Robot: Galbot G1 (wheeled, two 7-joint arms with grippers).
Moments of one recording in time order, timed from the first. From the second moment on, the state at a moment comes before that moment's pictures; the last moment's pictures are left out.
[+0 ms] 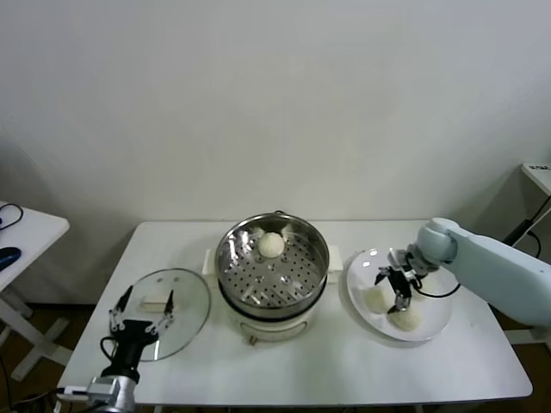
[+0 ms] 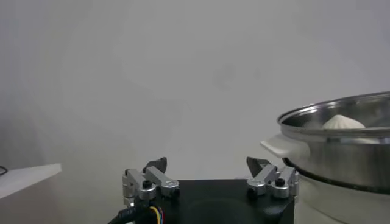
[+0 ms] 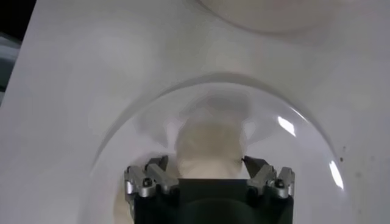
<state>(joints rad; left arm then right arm) 1.62 -1.39 -0.70 -1.96 -0.04 -0.13 0.05 0.03 0.75 -0.96 1.14 0.02 -0.06 -1.07</state>
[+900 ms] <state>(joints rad) 1.62 -1.40 -0.70 -1.97 -0.05 -0.13 0.05 0.03 0.78 -0.94 1.10 0.01 -0.06 -1.09</state>
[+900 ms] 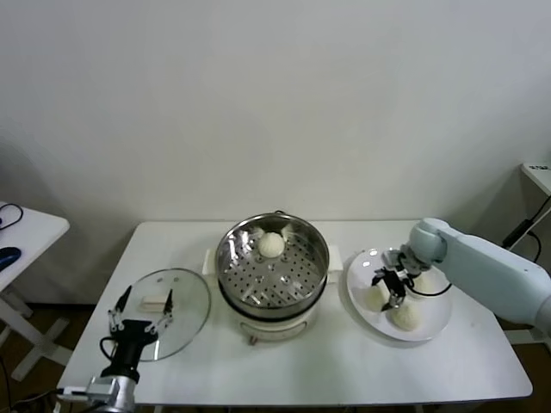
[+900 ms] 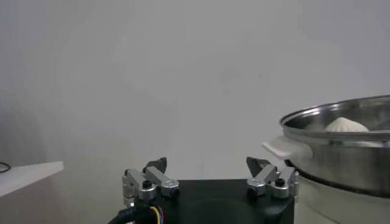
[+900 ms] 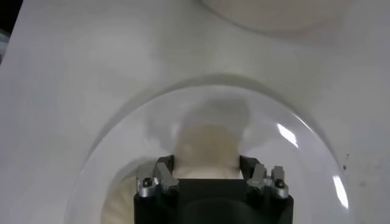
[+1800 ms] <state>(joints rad) 1.65 -1.39 -0.70 -1.97 -0.05 -0.17 0.05 0.68 0.89 -1.33 1.09 0.65 -0.16 -1.09</state>
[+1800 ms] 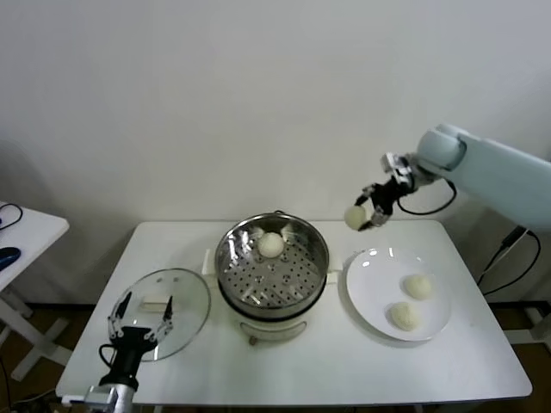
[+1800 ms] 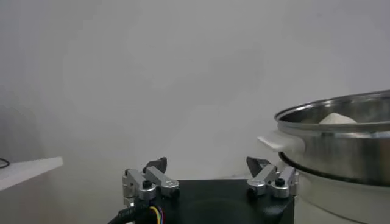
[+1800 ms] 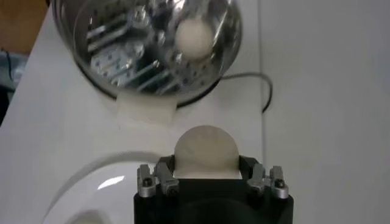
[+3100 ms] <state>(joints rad) 1.65 -1.40 -0.71 -1.99 -0.06 -0.16 0.05 0.52 1.31 -1.39 1.10 0.79 -0.27 -0.96</state>
